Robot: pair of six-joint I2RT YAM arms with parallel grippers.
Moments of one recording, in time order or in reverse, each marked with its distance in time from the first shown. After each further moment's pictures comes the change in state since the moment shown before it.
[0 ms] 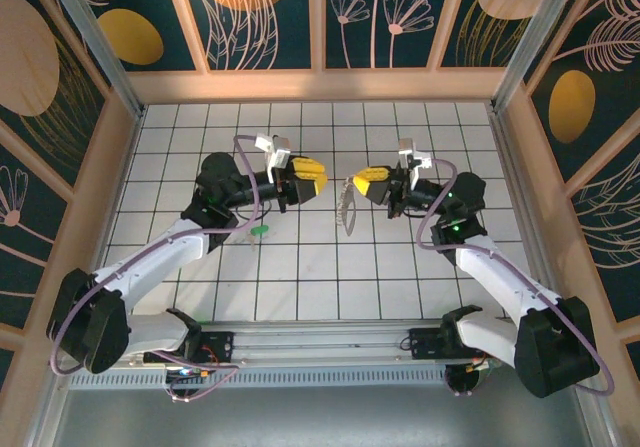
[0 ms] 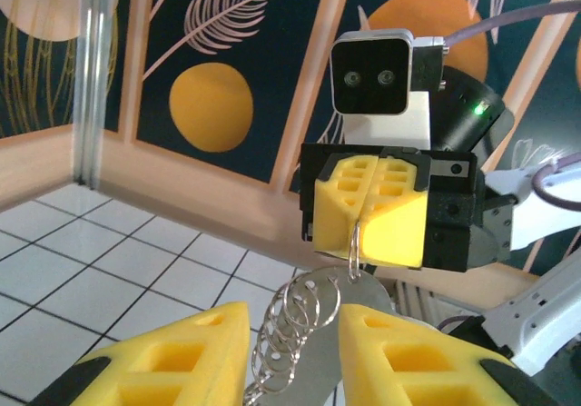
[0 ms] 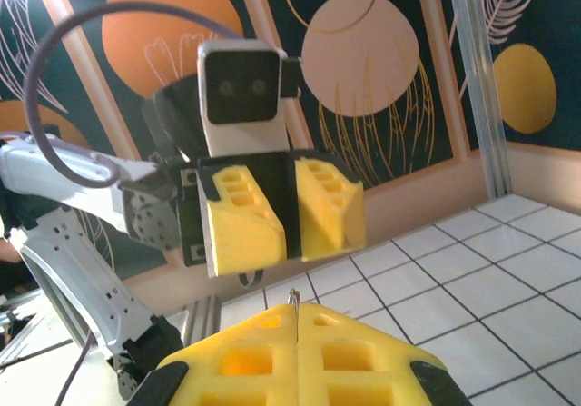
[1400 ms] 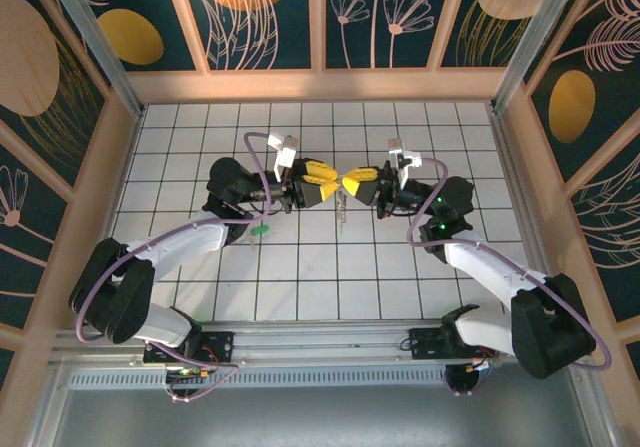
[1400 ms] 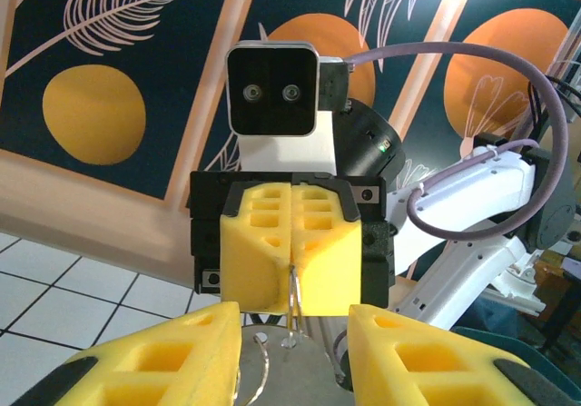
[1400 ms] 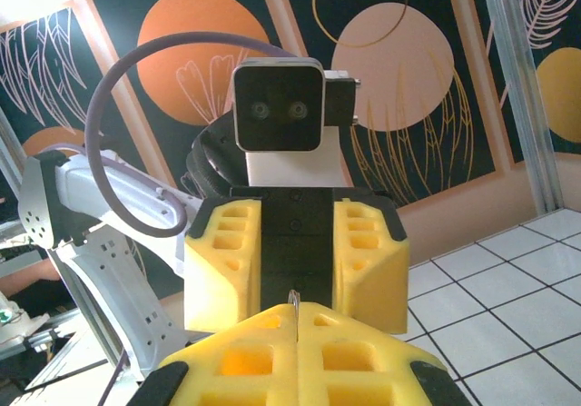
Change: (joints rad) left arm -0.018 0.174 -0.001 0.402 0.181 -0.290; right arm 0.085 0.100 -0.005 0.180 0.043 0.105
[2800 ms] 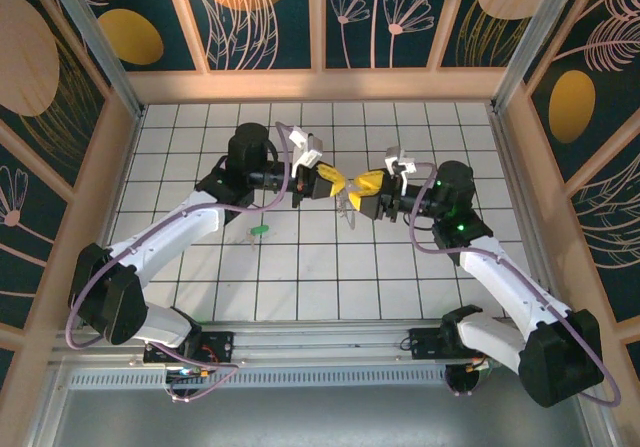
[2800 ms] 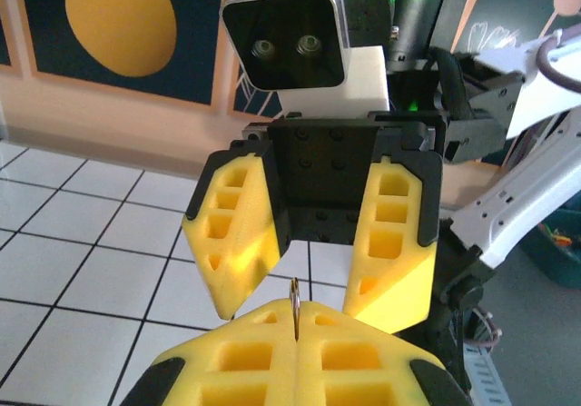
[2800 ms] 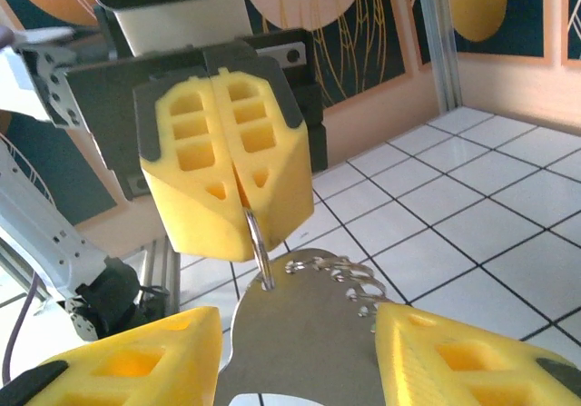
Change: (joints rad) left arm -0.018 -0.009 0.303 -0.908 -0.002 0.659; right arm -0.063 -0.154 0.070 -0.744 0.018 -0.454
